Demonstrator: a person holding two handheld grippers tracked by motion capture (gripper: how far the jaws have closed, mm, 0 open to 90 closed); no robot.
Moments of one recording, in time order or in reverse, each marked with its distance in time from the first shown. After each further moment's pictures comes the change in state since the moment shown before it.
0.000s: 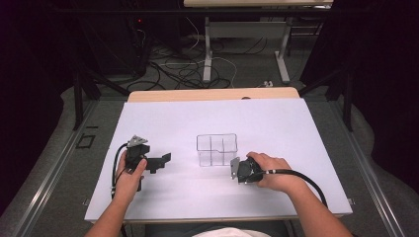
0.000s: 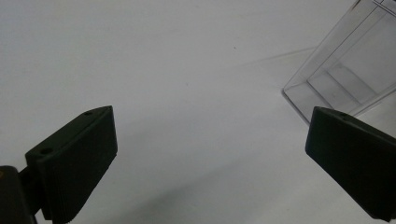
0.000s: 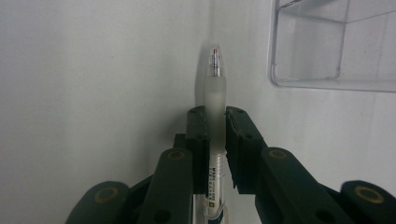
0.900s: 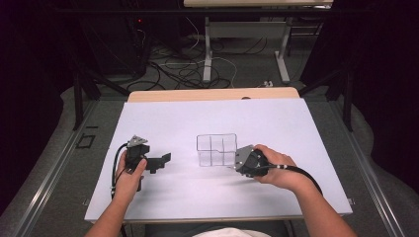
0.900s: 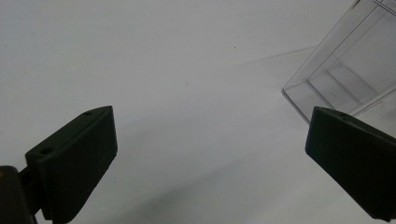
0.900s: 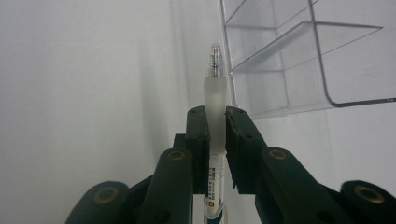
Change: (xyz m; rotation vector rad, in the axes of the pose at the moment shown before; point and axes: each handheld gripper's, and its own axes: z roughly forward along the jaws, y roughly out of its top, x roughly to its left) left arm 0.000 0.000 0.000 0.002 0.000 0.004; right arm -0.009 -0.004 -0.040 -0.244 -0.004 0.151
